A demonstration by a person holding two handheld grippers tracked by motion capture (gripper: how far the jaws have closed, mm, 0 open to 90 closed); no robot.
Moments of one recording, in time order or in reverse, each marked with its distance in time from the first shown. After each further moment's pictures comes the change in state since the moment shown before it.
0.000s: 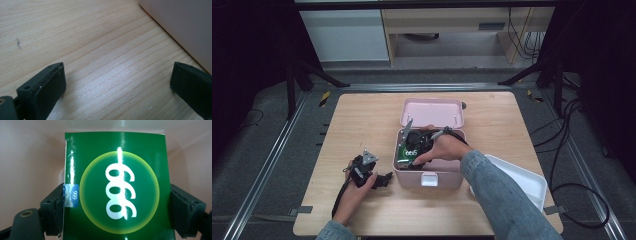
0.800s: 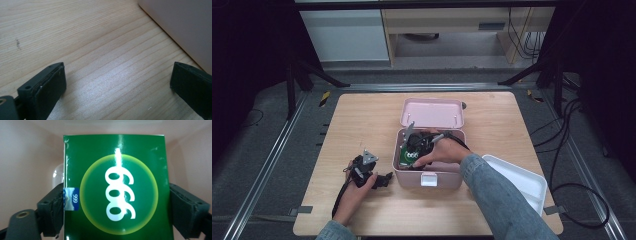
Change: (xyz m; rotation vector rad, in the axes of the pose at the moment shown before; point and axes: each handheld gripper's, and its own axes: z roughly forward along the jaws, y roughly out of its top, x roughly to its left) left arm 0.000 0.000 0.000 0.000 0.000 0.003; right arm -0.001 -0.008 0.014 -0.004 -0.011 0.044
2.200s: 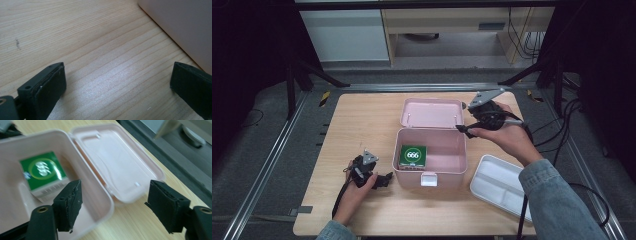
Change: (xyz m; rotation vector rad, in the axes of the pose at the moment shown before) left arm 0.000 0.000 0.000 0.002 0.000 0.000; right arm -0.011 -0.107 -0.180 -0.321 -0.417 0.373
